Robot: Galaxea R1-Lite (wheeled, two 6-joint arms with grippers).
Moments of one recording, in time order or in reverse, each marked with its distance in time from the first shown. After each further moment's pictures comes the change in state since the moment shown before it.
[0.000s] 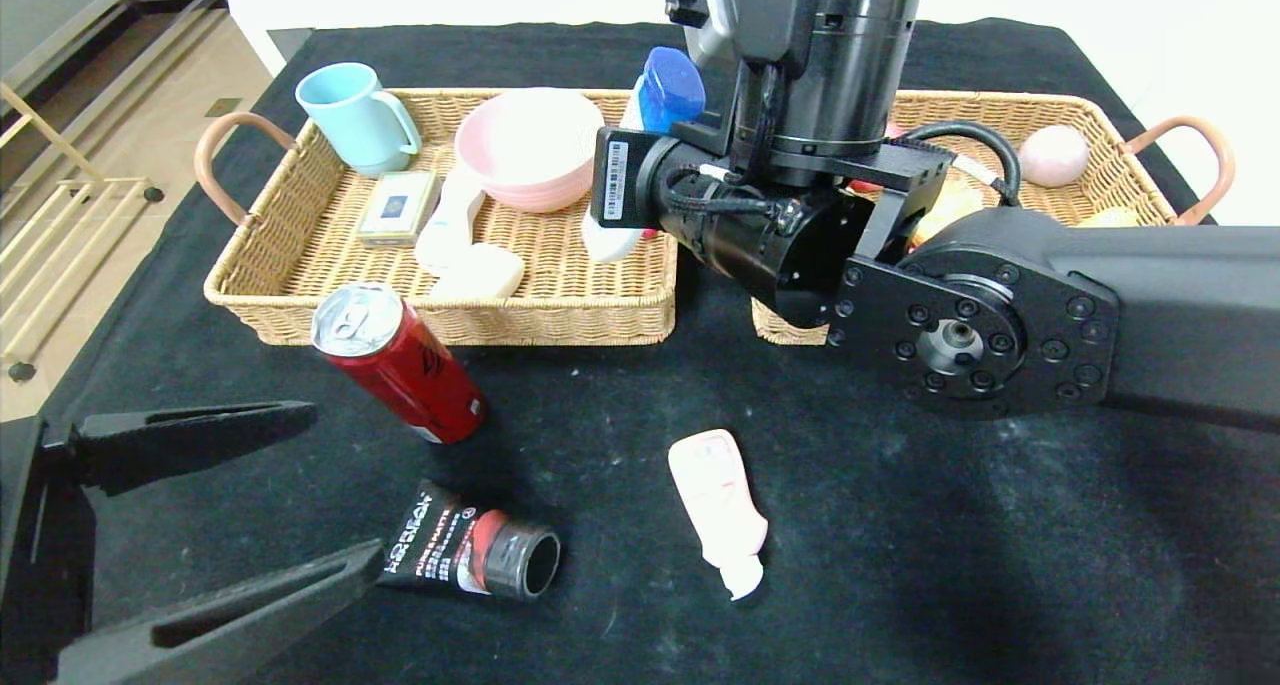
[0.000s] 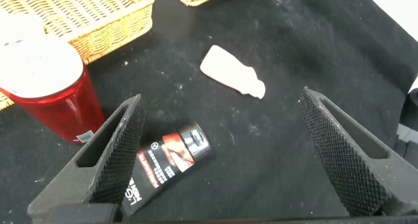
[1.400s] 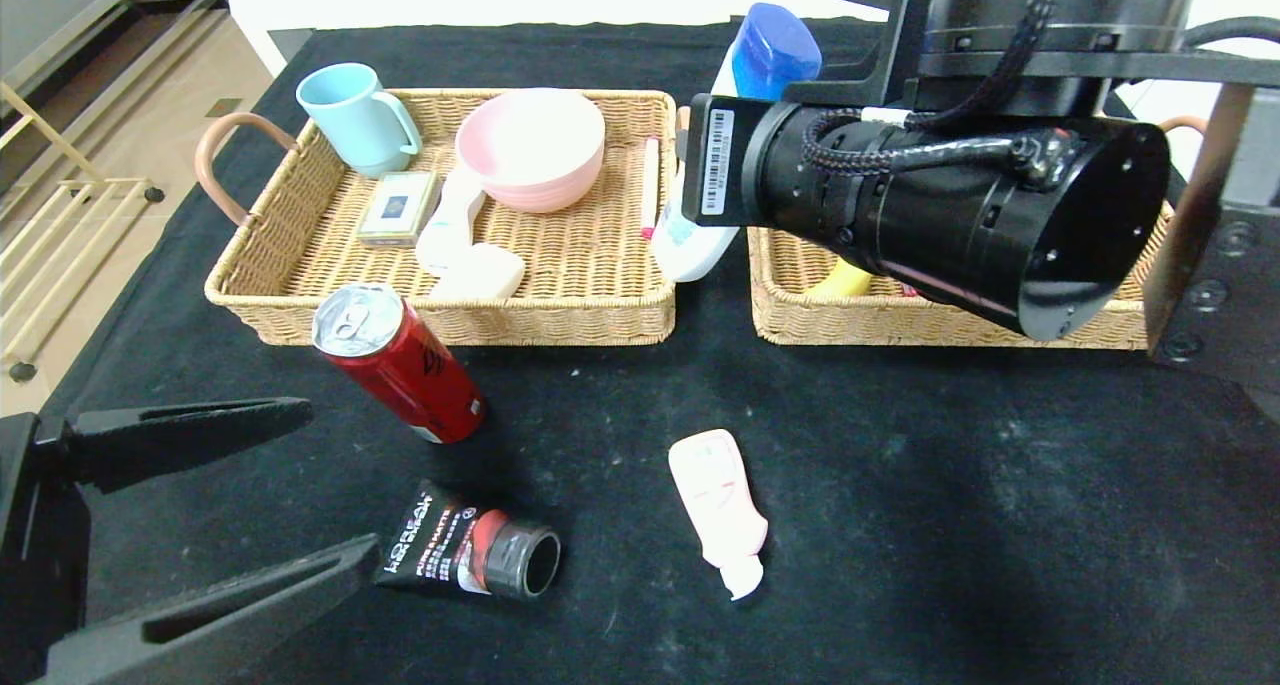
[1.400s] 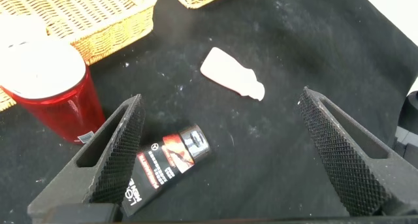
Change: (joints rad) left arm 0.002 -0.003 -0.005 0.000 0.000 -0.008; right arm 0.045 -0.267 0.234 0.140 -0.103 0.003
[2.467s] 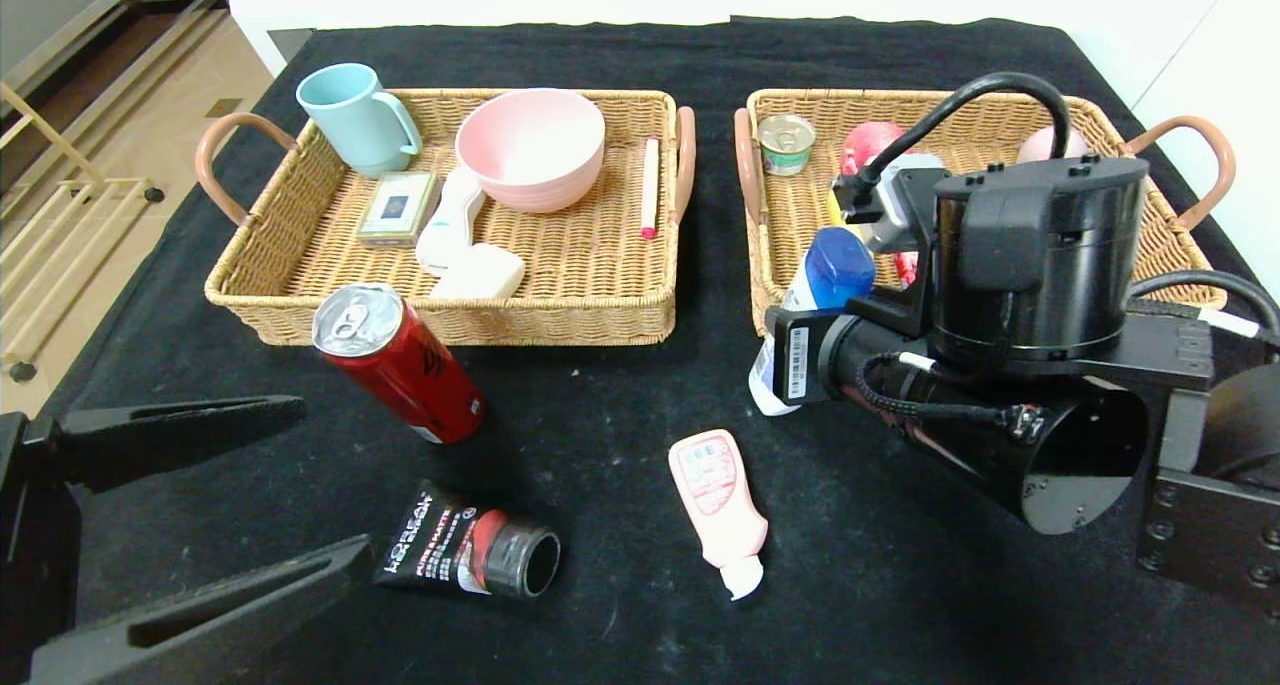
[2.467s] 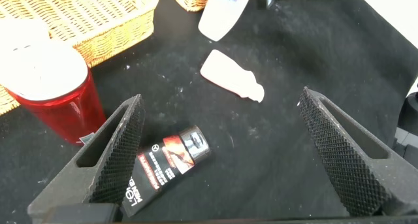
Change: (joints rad) left arm 0.000 -0.009 -0.001 0.002 0.000 0.000; right arm -0.081 -0.091 0.481 -0.172 -0.070 0.029
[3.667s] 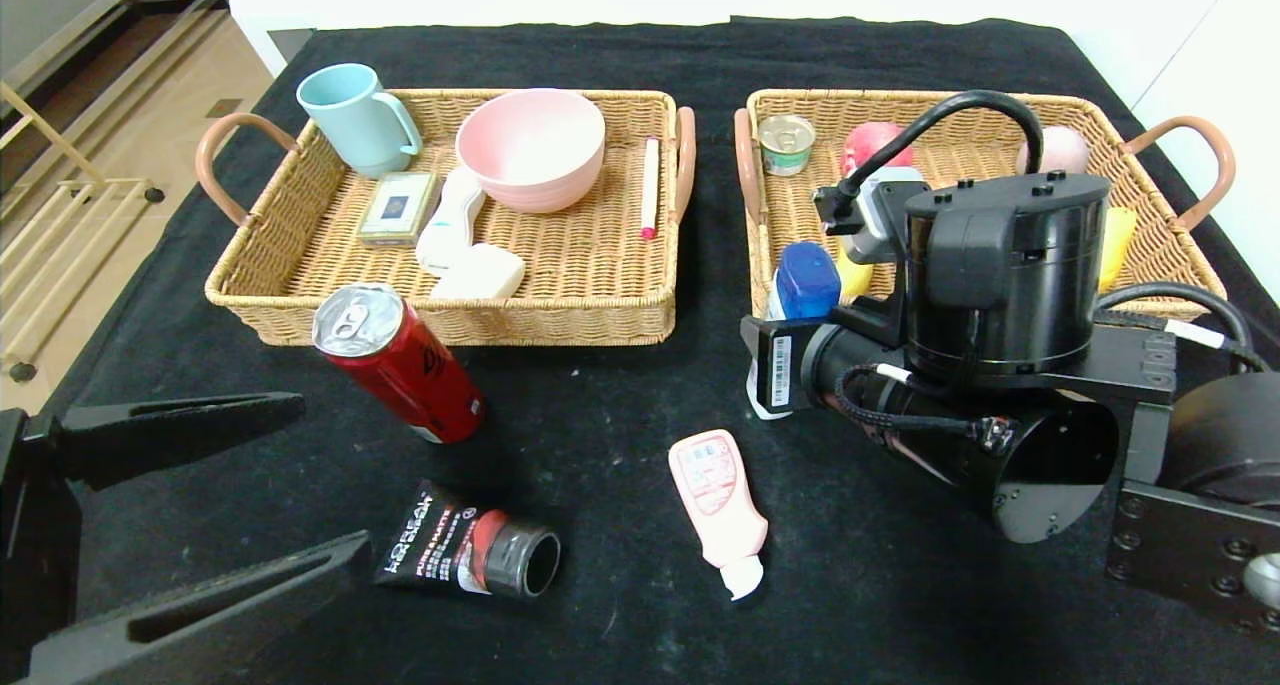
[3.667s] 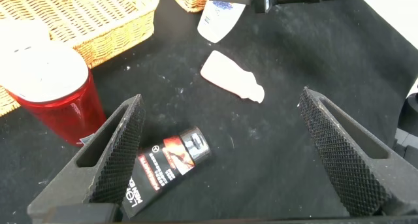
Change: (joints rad) left arm 0.000 0.002 -0.003 -0.002 0.000 -0.001; right arm 0.013 0.026 -0.004 -0.013 -0.003 0.018
